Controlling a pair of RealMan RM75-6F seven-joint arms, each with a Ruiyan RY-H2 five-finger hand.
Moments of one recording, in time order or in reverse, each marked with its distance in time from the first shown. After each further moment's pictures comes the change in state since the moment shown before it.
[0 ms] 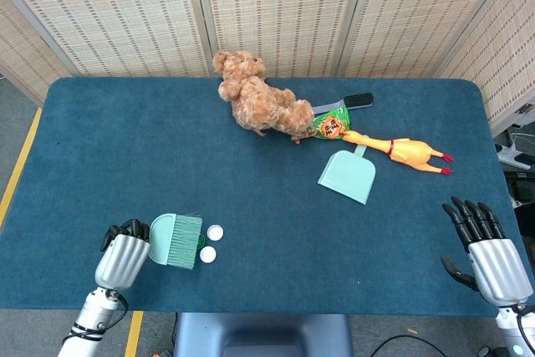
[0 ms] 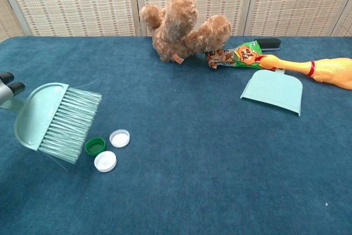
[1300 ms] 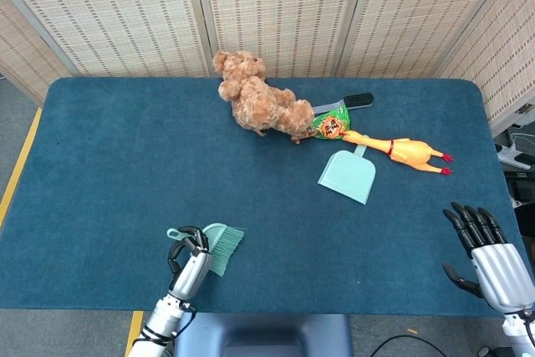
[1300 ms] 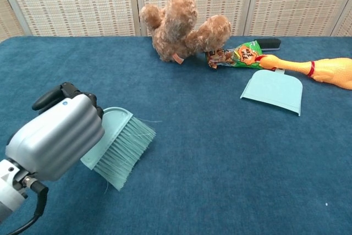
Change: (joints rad) left arm -0.024 -0.379 -0.029 0.166 0.053 -0.112 0.706; right arm -0.008 0.051 -0.026 -0.023 -0.026 -0.013 0.054
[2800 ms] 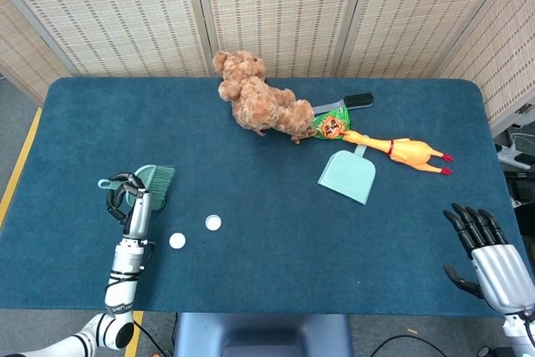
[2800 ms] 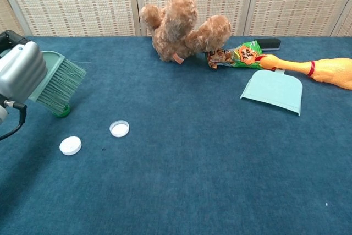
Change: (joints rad) left arm -0.164 -0.034 -0.230 0.494 -0.182 0.098 -0.063; right arm -0.004 0.010 -0.002 -0.017 0.008 -0.009 -0.016
